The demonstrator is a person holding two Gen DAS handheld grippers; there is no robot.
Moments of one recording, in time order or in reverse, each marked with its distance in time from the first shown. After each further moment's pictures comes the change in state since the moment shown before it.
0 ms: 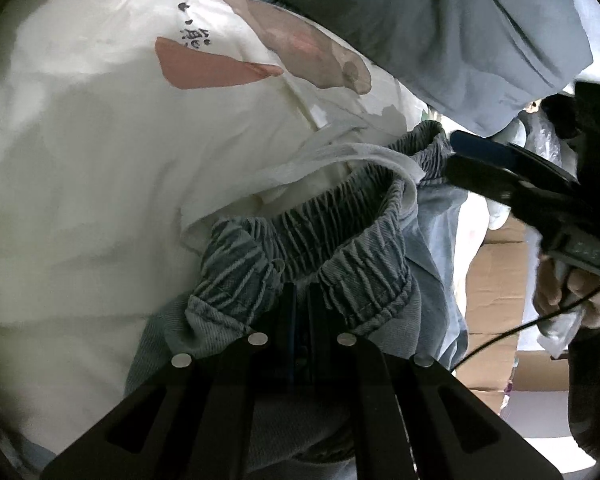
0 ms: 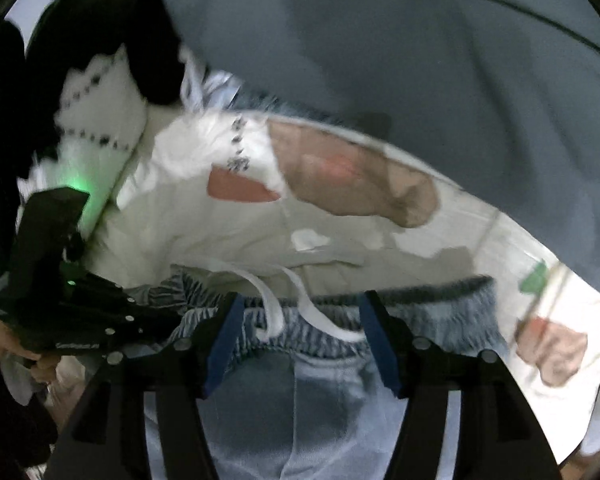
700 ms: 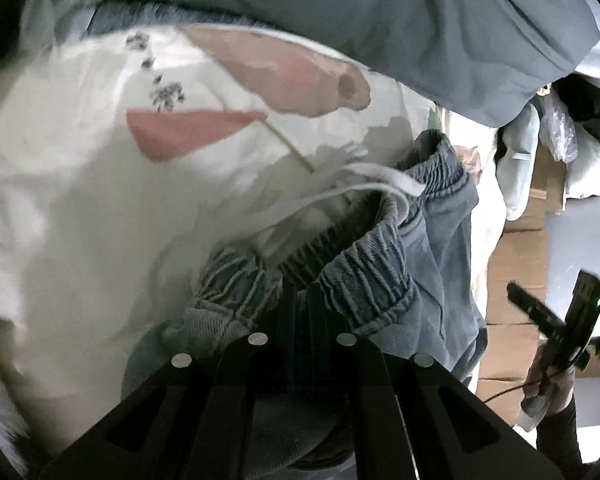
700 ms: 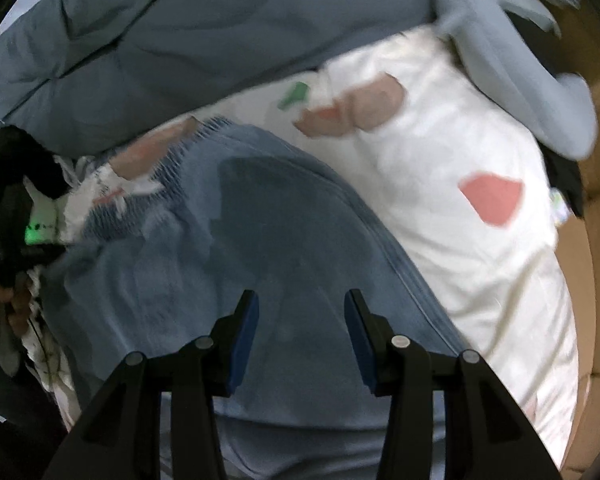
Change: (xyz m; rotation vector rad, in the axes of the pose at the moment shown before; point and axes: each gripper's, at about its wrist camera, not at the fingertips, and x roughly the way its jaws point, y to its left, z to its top) left arm -0.002 -0.019 0.034 0.081 0.040 0.101; right arm -0.094 -0.111 -0.235 0.672 -0.182 -0.121
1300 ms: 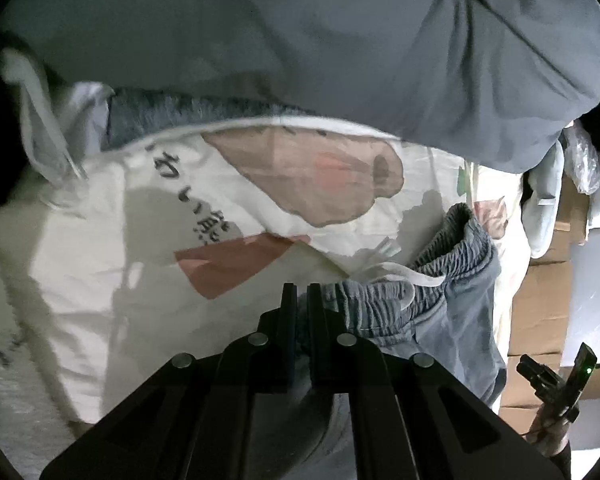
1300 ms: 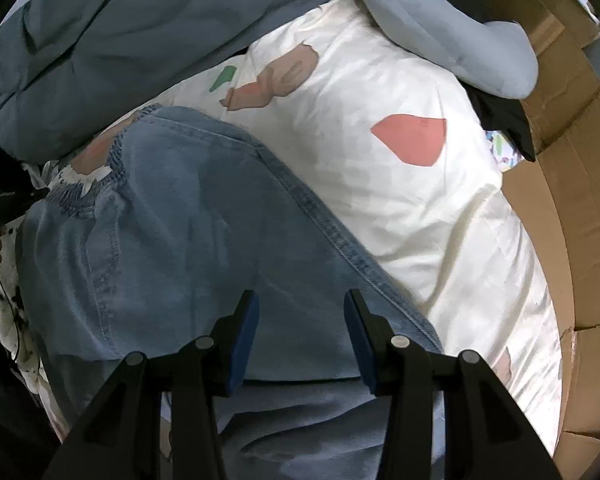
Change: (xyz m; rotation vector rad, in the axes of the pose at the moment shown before) left arm -0.023 0.007 0.074 0.035 -0.073 0.133; right arm -0.032 -0.067 -0.059 0.105 0.045 -0.116
